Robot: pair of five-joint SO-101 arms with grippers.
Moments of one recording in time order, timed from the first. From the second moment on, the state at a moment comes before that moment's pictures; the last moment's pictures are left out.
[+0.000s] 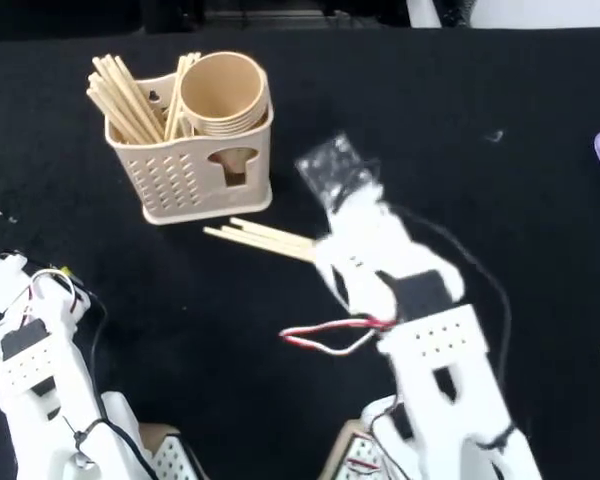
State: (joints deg) left arm -38.4 -52.0 75.6 34.1 15.7; right arm -15.1 -48.7 56.4 54.5 24.3
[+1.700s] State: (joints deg) left arm -38.4 -52.0 75.6 34.1 15.7; right arm -8.7 -18.8 53.5 71.5 69.8
